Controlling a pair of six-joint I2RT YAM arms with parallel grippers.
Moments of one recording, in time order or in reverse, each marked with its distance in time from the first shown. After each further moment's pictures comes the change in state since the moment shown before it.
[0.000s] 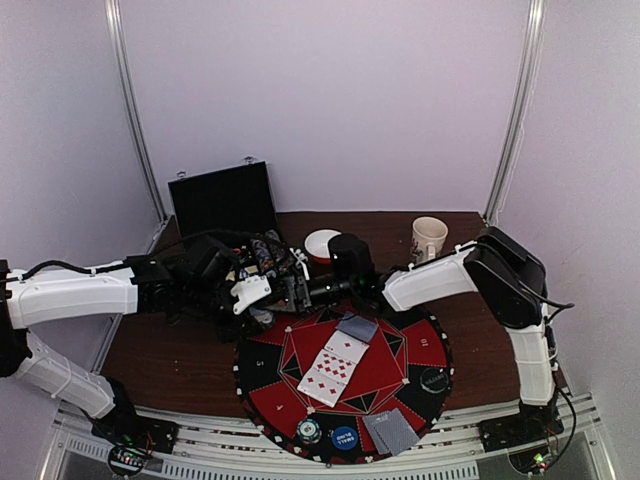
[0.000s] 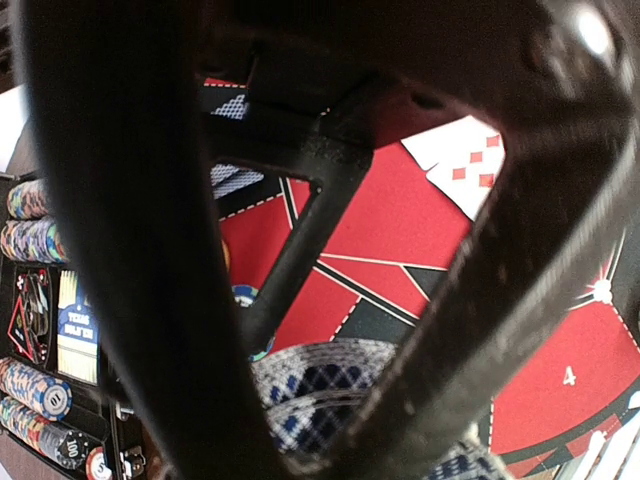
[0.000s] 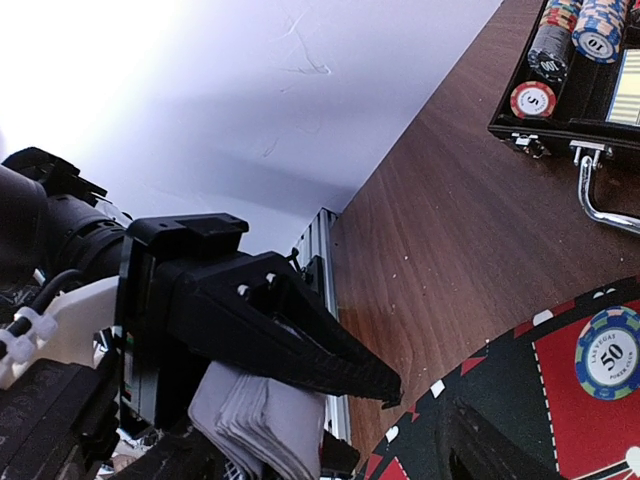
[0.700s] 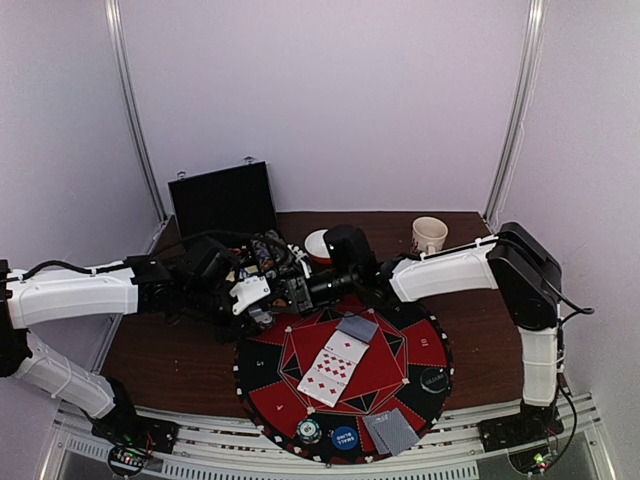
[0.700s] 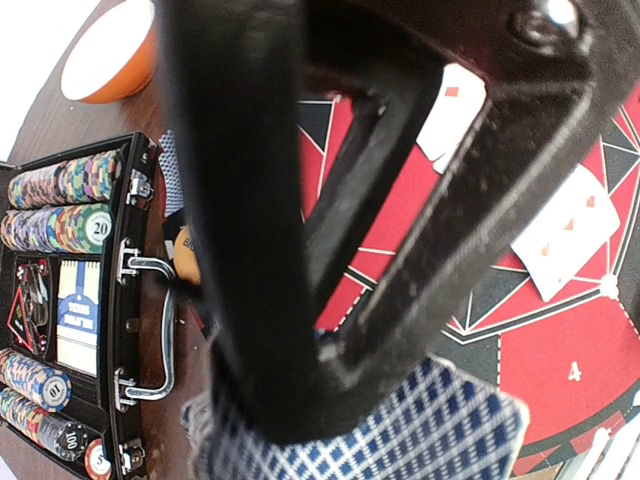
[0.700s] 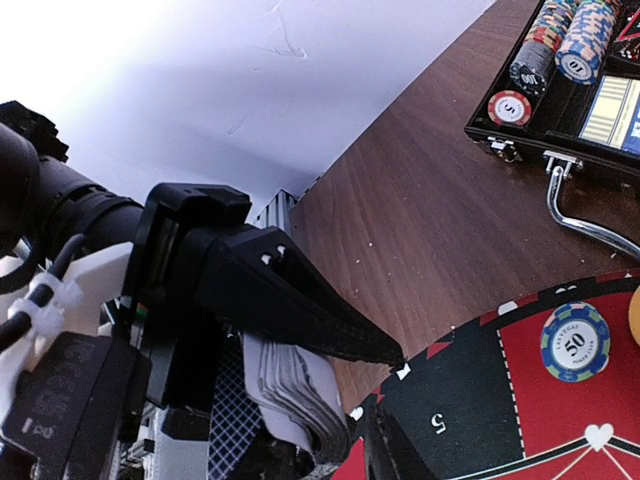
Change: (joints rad) left arm 0.000 0.001 -0.002 -0.012 -0.013 0.000; right arm 0.006 -0.093 0.032 -0.303 0.090 -0.260
